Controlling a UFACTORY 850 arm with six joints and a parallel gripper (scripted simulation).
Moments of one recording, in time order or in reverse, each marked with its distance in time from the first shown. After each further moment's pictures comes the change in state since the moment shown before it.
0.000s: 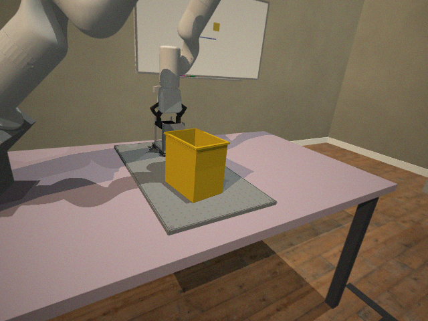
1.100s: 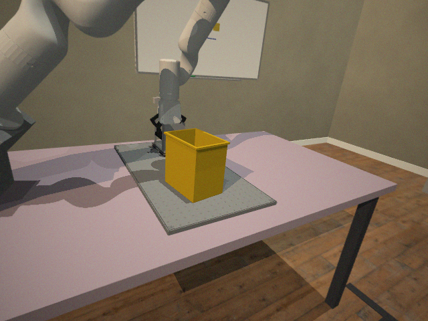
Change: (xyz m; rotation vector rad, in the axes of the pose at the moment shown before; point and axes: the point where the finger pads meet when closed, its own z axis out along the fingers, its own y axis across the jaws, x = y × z) arm 0.000 0.000 0.049 0.000 0.000 0.000
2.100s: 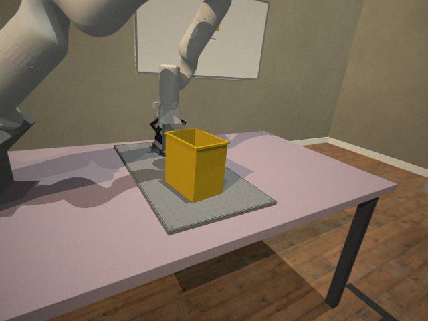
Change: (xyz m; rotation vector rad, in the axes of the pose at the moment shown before) arm 0.000 0.000 0.021 0.000 0.000 0.000
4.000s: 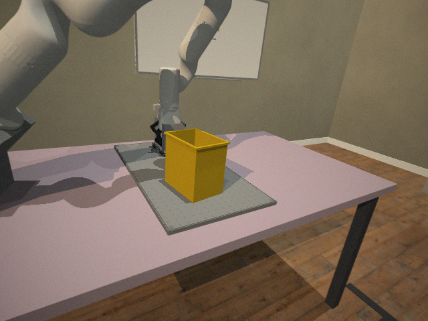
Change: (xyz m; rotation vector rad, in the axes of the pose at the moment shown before) arm 0.000 0.000 0.011 0.000 0.000 0.000
